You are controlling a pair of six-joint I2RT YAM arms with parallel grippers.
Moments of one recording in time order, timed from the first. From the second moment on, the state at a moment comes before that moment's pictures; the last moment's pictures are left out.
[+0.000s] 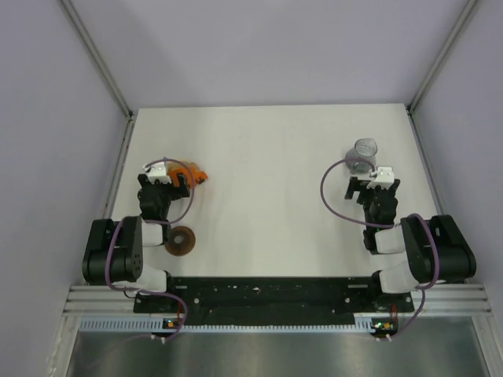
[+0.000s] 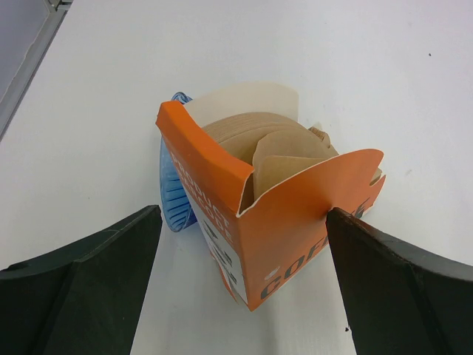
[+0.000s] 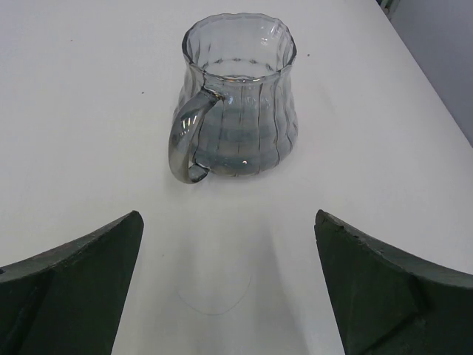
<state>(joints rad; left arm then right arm) 0.09 1.48 0.29 1.05 0.09 -0.03 0.06 1.46 0.17 1.18 0.17 -0.02</state>
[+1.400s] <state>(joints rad) 0.25 1.63 1.50 -0.35 0.32 -0.06 0.07 1.01 0.81 0.07 -0.03 0.19</state>
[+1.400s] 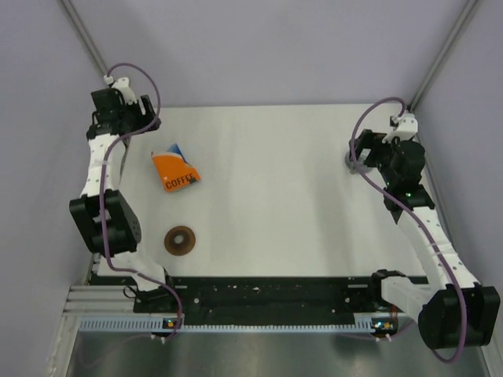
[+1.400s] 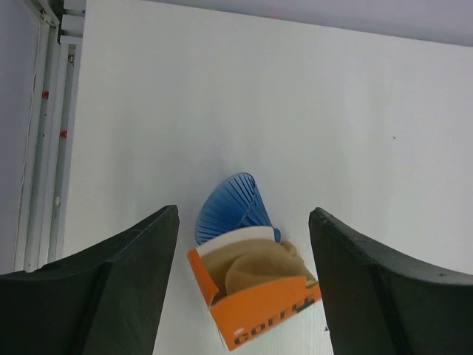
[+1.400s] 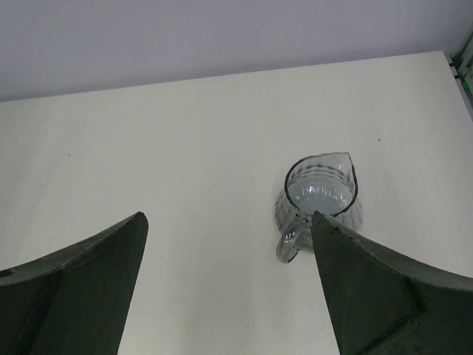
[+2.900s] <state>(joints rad) 0.16 1.95 1.76 -0.70 0.17 0.04 -0.04 1.96 1.54 -0.54 0.12 0.17</state>
